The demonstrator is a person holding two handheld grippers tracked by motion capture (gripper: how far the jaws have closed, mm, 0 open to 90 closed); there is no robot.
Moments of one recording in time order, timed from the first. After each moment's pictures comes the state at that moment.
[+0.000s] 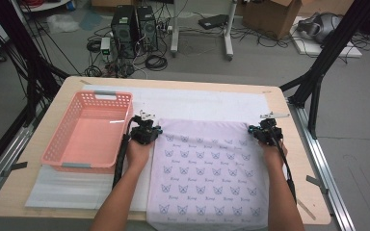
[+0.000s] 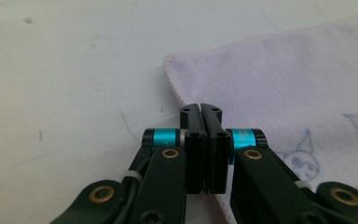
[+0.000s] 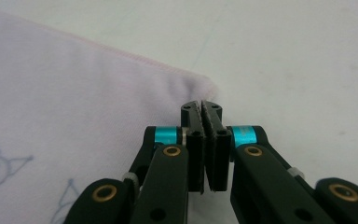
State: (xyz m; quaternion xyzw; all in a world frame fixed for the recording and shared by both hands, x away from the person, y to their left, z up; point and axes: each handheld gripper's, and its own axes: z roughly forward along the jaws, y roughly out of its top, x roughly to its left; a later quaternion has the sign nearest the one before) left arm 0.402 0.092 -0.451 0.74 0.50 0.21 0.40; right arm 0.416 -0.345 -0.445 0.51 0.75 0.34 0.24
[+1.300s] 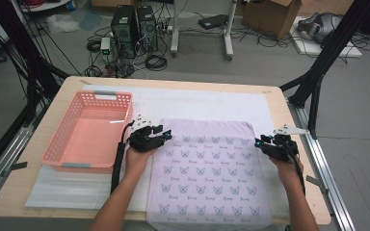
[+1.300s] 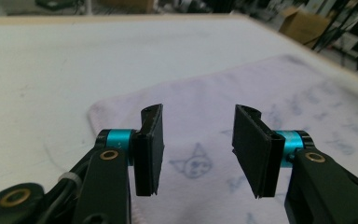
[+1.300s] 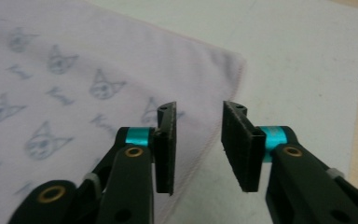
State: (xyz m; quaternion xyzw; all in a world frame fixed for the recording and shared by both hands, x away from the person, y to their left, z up) left arm 0.364 0.098 -0.437 0.71 0.40 0.15 0.57; right arm 0.342 -0.365 -0.424 0.45 0.77 0.39 0.23
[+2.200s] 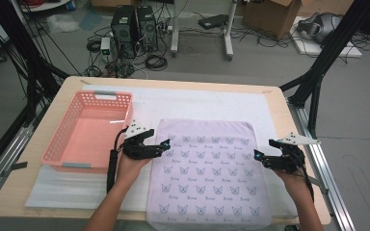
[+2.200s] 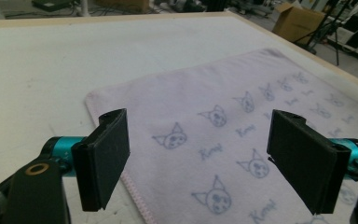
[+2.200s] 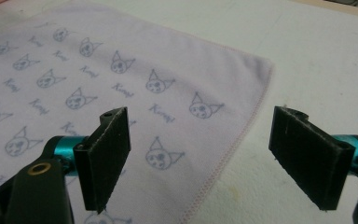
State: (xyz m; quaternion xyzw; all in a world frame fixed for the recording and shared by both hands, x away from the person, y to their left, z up) left arm 0.338 0.107 -0.426 0.72 0.41 0.16 0.54; right arm 0.307 -0.366 -0.411 0.43 0.77 0.43 0.21
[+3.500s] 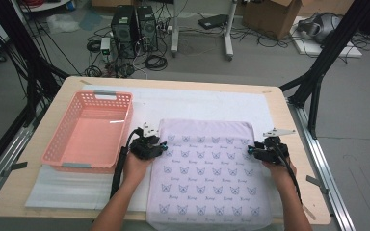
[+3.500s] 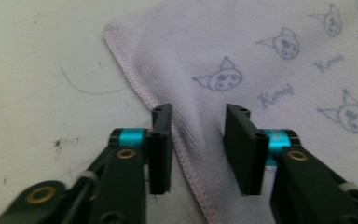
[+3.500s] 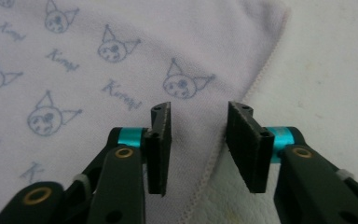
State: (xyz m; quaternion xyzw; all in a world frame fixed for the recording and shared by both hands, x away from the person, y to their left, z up) left arm 0.355 0.087 -0.451 0.79 0.43 0.18 0.40; right arm 0.350 -0.347 -0.442 0.47 0.79 0.34 0.18
